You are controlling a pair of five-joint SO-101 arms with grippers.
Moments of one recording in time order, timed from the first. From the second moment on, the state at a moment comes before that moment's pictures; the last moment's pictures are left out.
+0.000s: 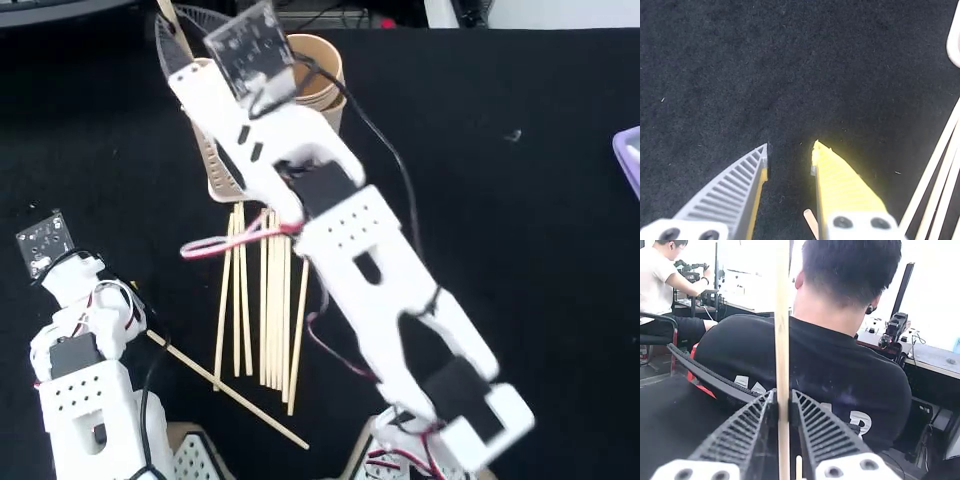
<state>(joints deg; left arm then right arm) -27.5 -70.5 79.1 51.8 5.5 -34.7 -3.0 -2.2 10.8 8.6</state>
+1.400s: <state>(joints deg) -27.5 -70.5 79.1 51.9 5.5 -35.4 -27.9 37.1 66.8 10.7</state>
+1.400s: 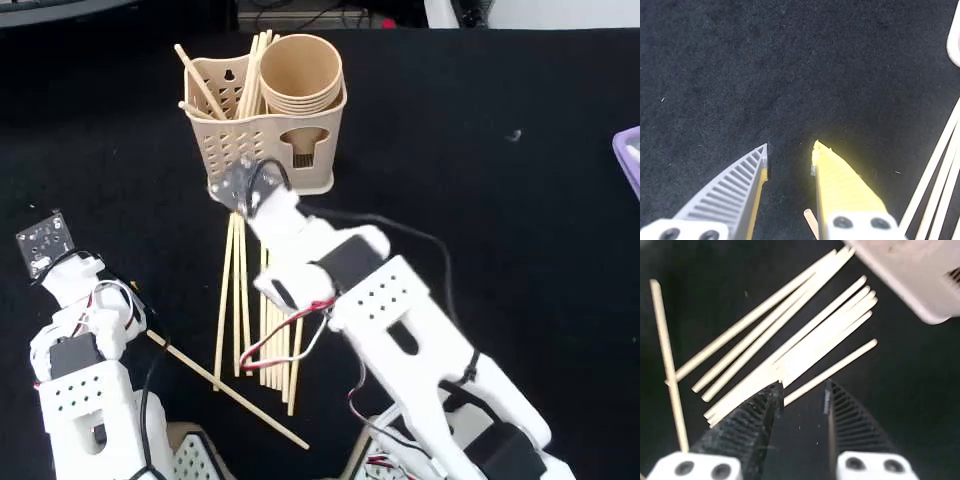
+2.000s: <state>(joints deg) -17.2 -61.0 61.0 75.1 -13.5 -2.9 -27.9 56.7 48.9 1.1</state>
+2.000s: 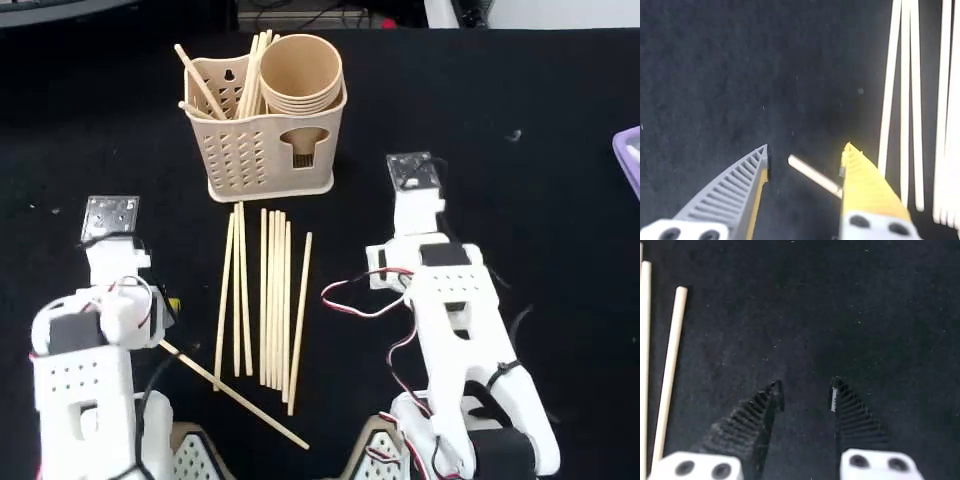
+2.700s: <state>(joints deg) -2.0 -32.8 50.0 84.8 -28.6 -2.9 -28.0 63.3 40.0 0.6</state>
